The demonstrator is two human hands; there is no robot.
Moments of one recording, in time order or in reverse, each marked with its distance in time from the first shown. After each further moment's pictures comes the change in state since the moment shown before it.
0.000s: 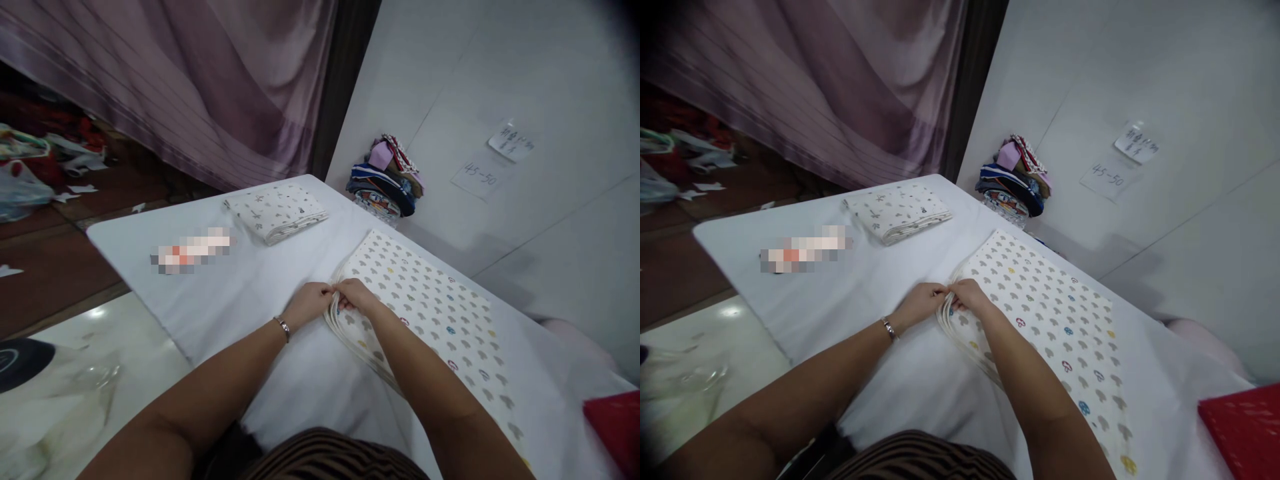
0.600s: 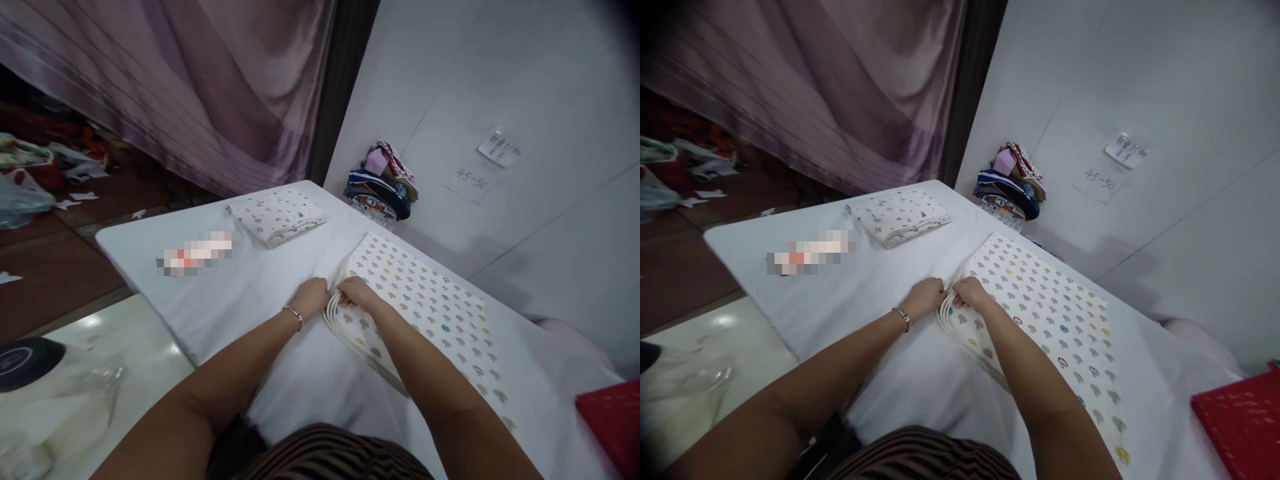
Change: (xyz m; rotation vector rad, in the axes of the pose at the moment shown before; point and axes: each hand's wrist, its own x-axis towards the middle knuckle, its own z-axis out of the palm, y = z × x) left_hand 0.018 0.004 0.004 0.359 0.059 -0.118; right_hand -0.001 -0.004 -0.009 -0.110 0.063 -0.007
